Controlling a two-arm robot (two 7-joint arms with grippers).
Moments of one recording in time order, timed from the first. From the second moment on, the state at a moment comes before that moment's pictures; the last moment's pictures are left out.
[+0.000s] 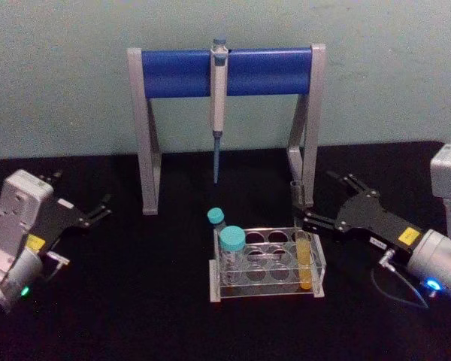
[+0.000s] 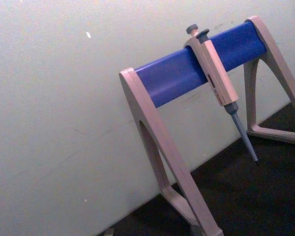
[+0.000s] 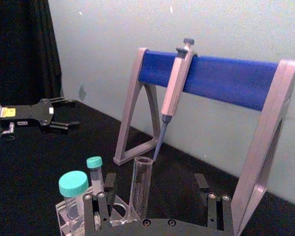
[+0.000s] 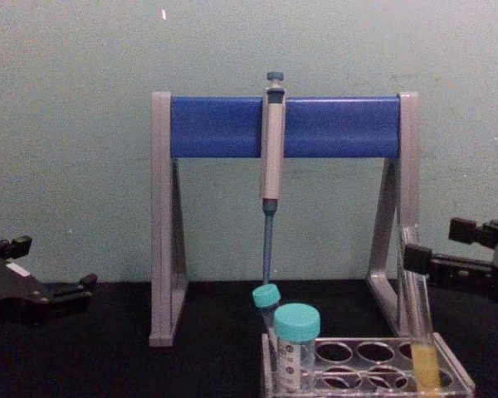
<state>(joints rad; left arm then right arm) -0.20 0.60 0.45 -1.41 -0.25 -0.12 0.03 0.17 0.59 -0.37 -1.53 0.54 -0.10 0.50</state>
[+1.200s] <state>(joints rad) -0.20 0.60 0.45 -1.41 -0.25 -0.12 0.03 0.23 0.56 -0.40 -1.49 0.58 0.06 0.55</state>
